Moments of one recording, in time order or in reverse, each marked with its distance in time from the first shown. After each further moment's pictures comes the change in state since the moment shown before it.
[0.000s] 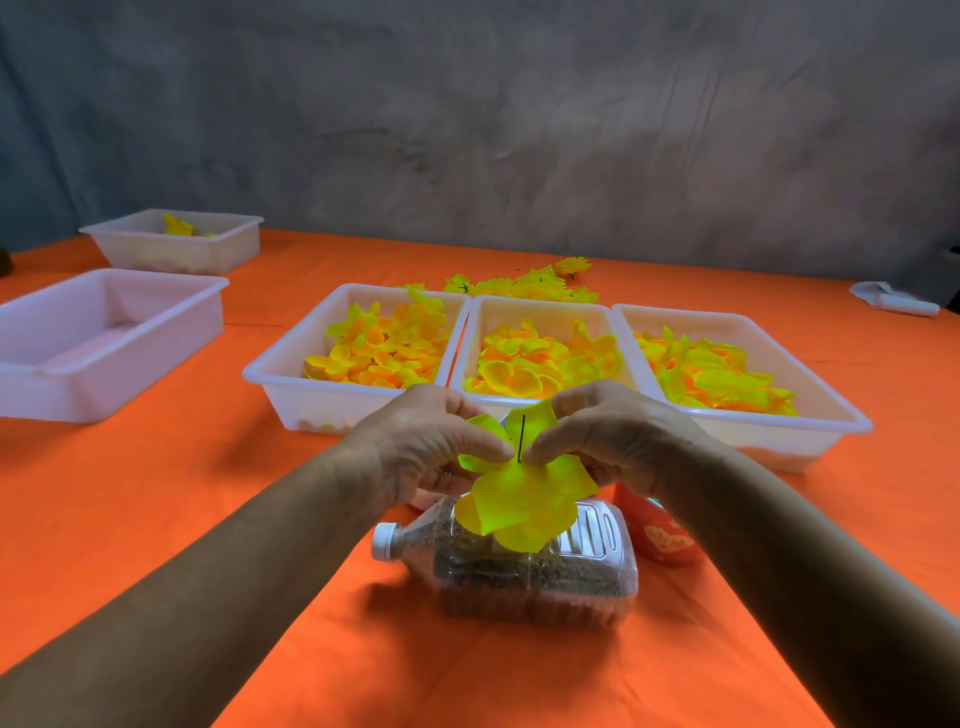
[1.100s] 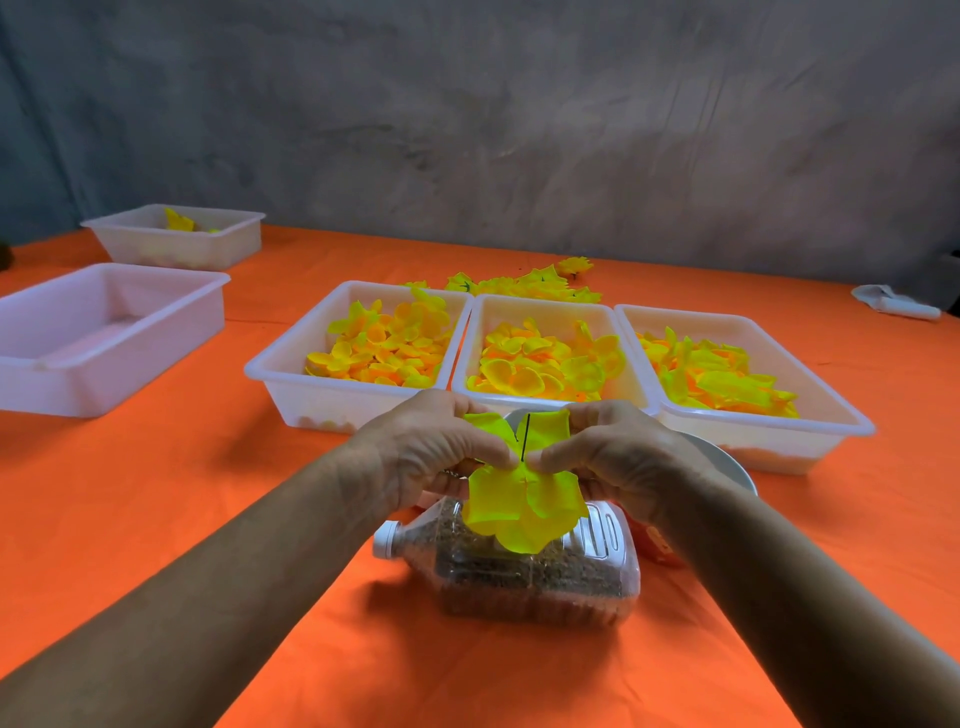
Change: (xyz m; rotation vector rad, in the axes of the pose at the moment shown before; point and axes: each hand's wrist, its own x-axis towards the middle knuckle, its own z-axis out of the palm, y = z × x) left_hand 0.005 -0.006 0.000 -0.029 -0.070 0.010; right_hand 0.008 0.025 0.002 0.207 -0.015 -0.053
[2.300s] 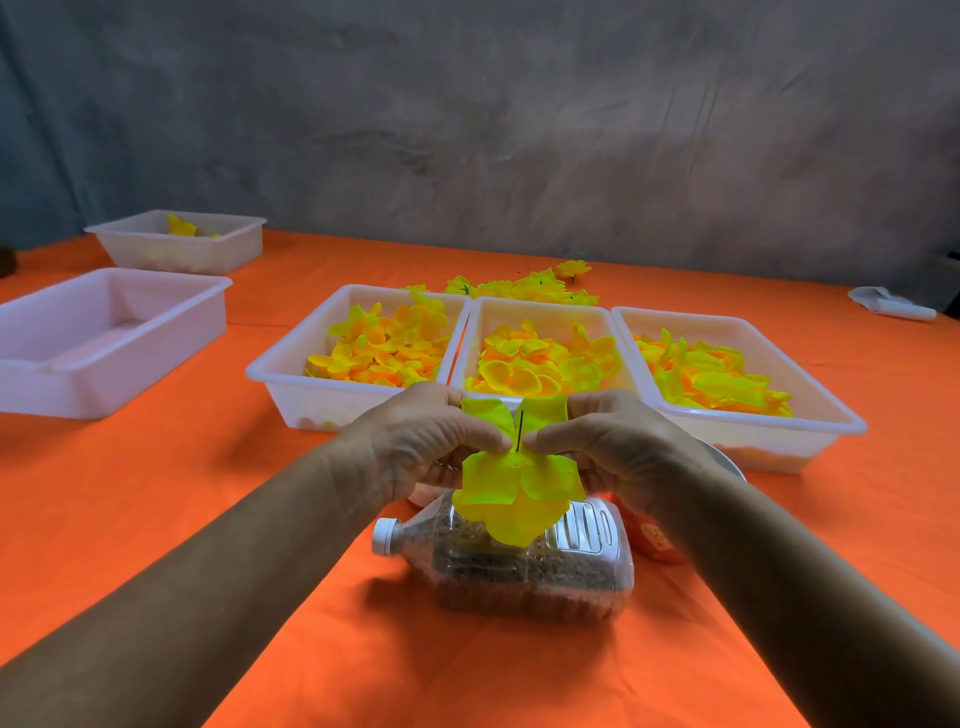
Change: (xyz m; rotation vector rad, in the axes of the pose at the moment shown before) left_hand -0.004 0.006 0.001 -0.014 0.049 -0.028; right_hand -0.008 -0.008 0.001 0.061 -0.006 -0.037
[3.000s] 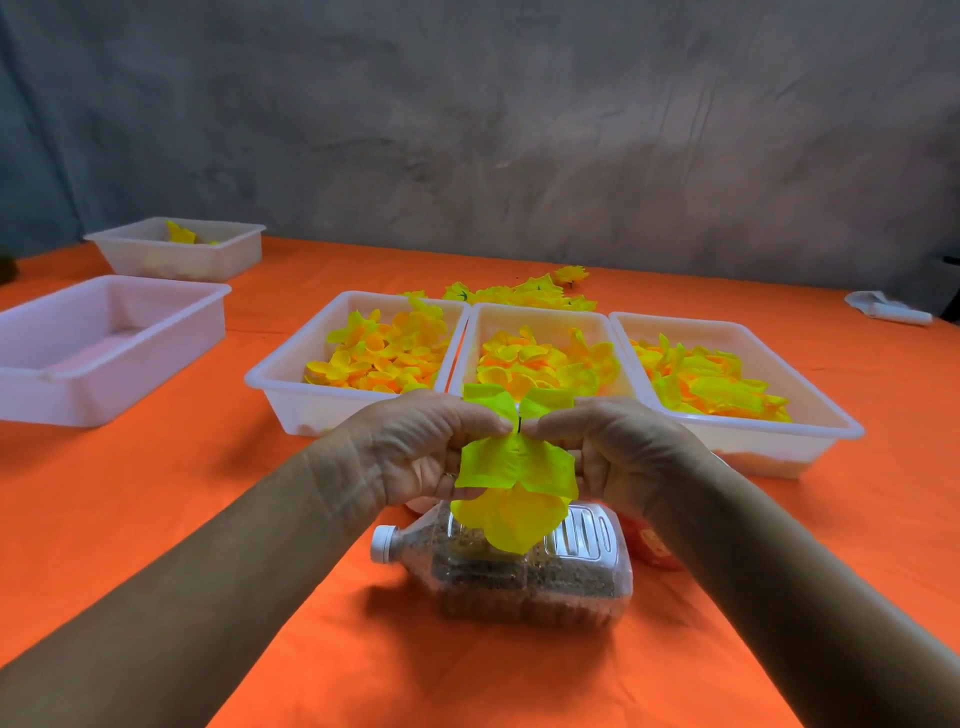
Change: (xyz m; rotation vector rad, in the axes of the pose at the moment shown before) left_hand -0.002 0.005 -0.001 -0.194 -0.123 -0.096; right_hand 0.003 -0.002 0.000 0.193 -0.041 0.056
